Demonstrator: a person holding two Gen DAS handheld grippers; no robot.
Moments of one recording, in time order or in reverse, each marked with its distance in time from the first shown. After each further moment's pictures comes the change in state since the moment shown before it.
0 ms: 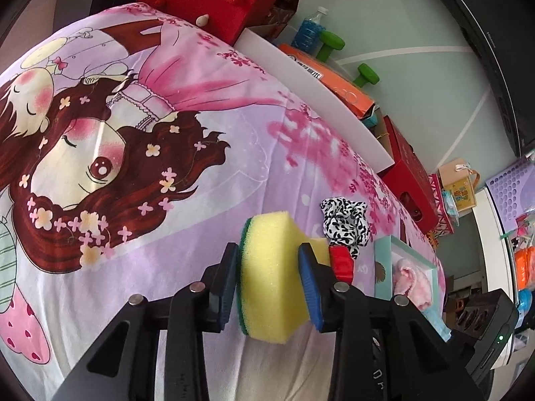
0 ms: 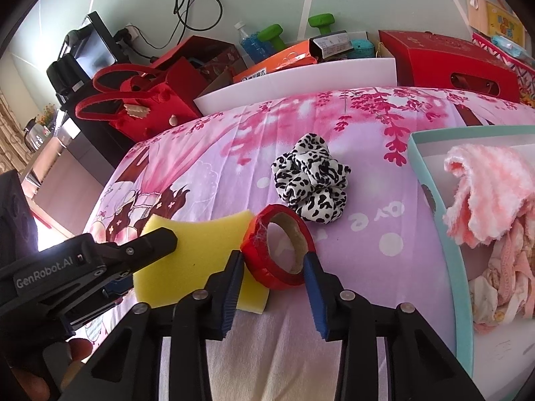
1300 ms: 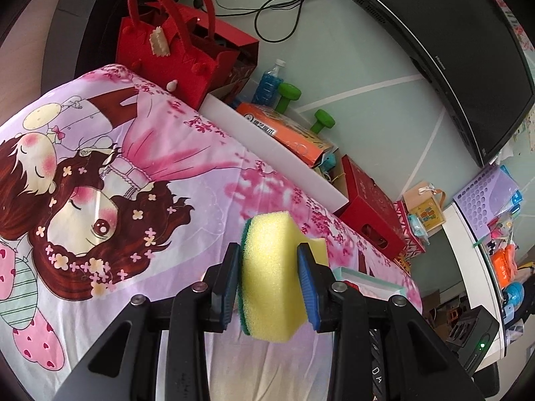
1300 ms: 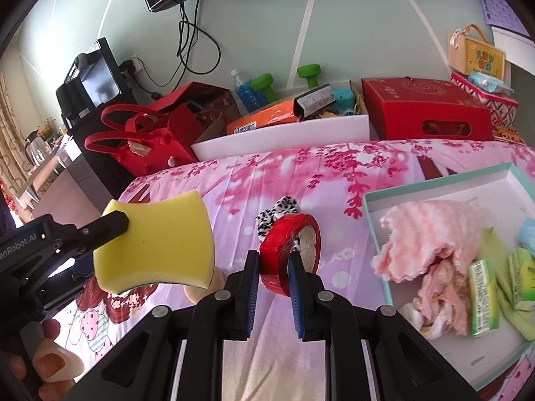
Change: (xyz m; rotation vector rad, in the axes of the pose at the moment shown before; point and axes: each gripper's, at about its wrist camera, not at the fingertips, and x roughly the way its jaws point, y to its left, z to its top) left arm -0.063 -0.027 0.007 0.074 -0.202 -0.105; right arm -0.066 -0.004 0.012 -0.027 -0.173 -0.070
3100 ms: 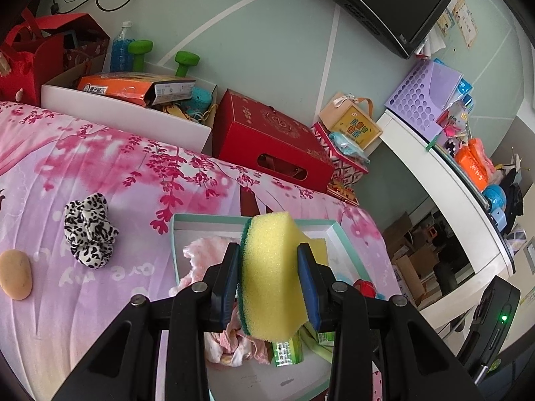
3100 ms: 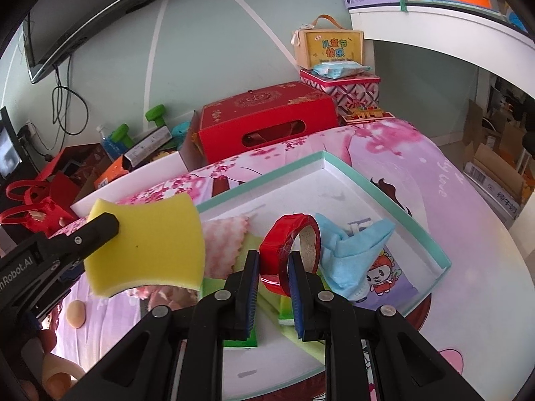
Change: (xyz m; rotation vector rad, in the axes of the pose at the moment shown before) left arm 0.091 -0.185 -0.092 0.319 0.145 -0.227; right arm -0.085 -0.186 -0.003 0.246 -0.069 -0.385
